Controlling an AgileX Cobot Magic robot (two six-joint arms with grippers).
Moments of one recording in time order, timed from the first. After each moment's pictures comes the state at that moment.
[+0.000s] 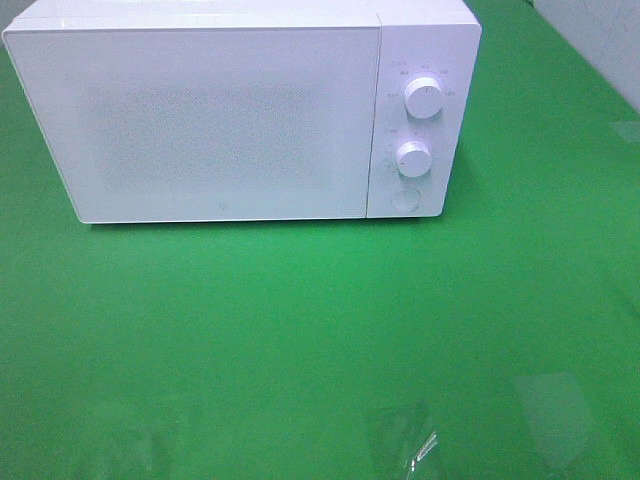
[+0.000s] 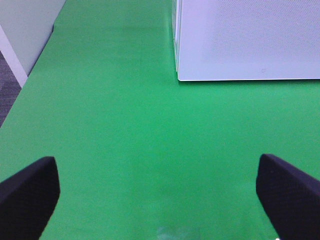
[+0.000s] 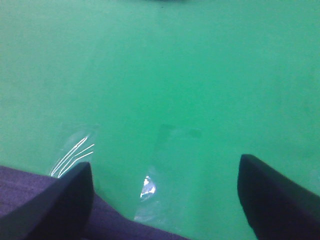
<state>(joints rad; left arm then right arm) 0.05 -0.01 -0.50 -0.06 1.04 0.06 0.35 0.52 -0.55 -0.06 0.90 0.13</state>
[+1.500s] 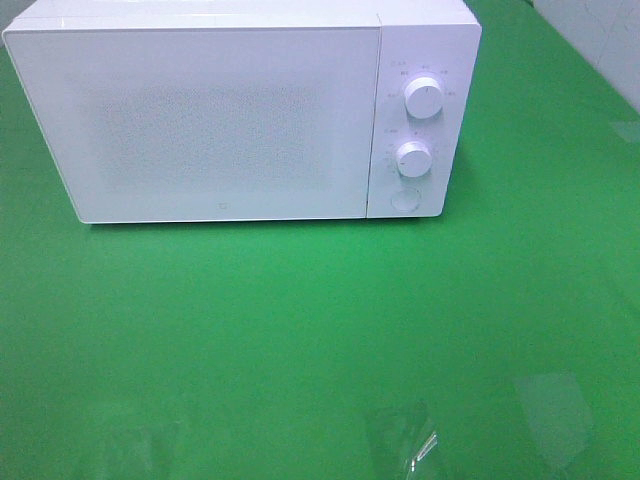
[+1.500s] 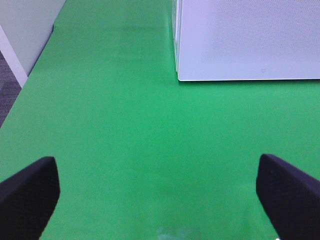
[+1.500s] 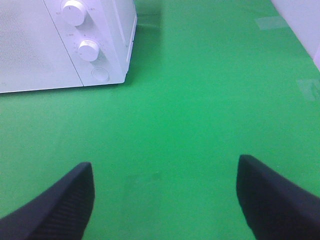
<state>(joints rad) 0.05 -0.01 -0.50 -0.06 1.04 0.06 0.11 0.00 -0.51 -0.06 1.00 0.13</state>
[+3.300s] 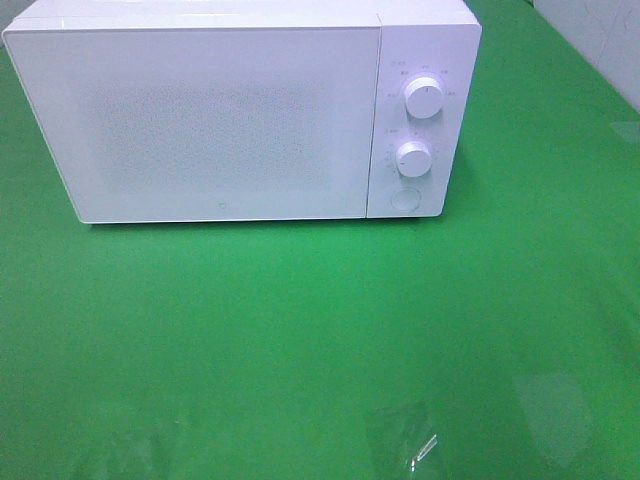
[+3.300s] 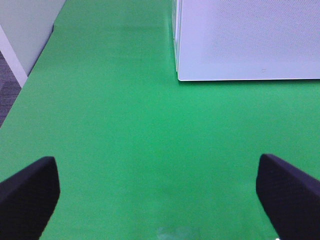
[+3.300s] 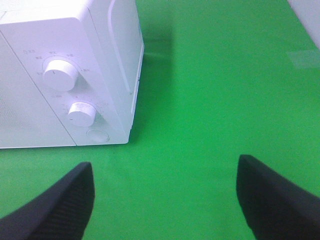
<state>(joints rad) 0.05 -0.01 -0.50 -0.06 1.04 0.06 0.11 0.82 -0.54 -0.06 0.23 0.13</state>
